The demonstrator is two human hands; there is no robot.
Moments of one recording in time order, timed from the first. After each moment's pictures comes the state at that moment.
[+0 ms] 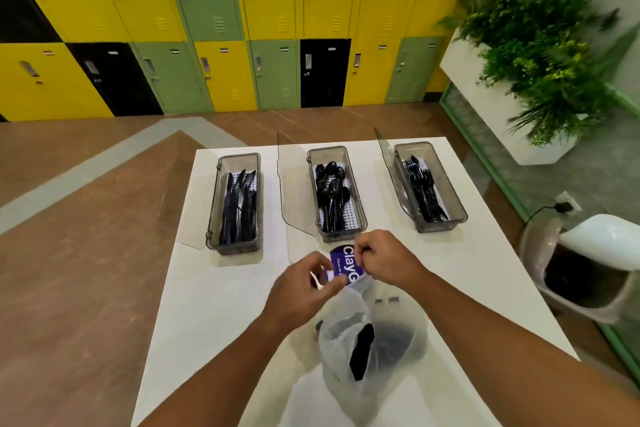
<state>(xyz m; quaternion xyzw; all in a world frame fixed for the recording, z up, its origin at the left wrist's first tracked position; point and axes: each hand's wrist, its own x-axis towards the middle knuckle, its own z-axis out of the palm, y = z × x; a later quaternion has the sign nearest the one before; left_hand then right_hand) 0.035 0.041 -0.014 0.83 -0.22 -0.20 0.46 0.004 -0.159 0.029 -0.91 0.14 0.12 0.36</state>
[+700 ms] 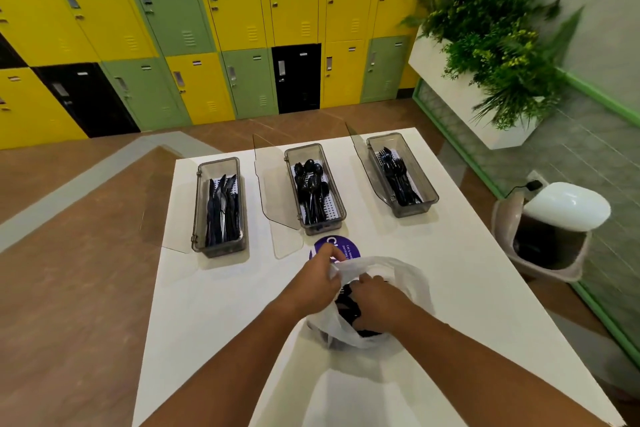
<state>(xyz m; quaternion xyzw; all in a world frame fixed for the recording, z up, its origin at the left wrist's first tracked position) 0.016 0.001 -0.006 0.83 -0.28 -0.30 0.37 -0.075 -0.130 -0.028 -0.95 0.12 0.27 0.10</state>
